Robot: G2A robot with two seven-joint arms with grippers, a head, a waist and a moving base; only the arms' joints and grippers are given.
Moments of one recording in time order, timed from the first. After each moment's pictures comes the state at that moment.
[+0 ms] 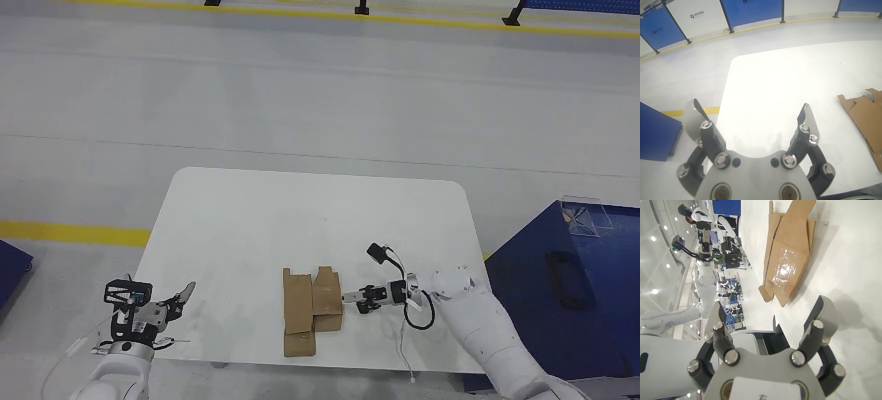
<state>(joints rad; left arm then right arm) 1.73 -1.15 -1.60 -1.80 1.33 0.00 0.00 -0.78 -1.25 0.96 -0.68 0.13 -0.55 1.27</state>
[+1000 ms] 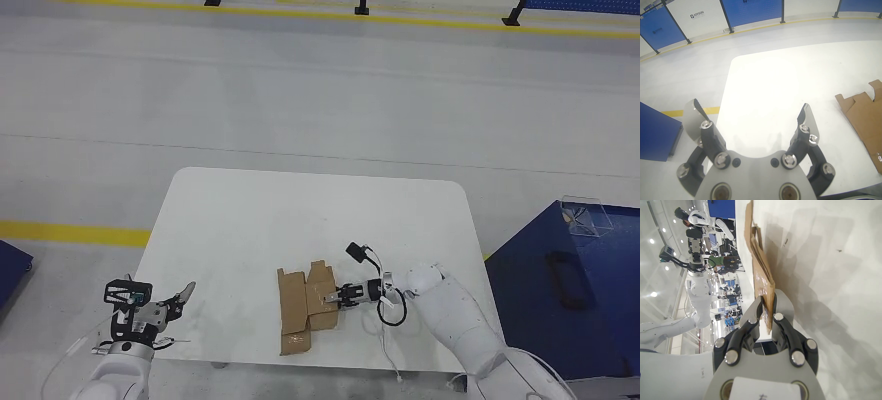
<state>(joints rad) 1.73 -1.15 -1.60 -1.80 1.33 0.00 0.00 -0.64 -1.39 0.79 -0.40 0.22 -0.64 1.18</state>
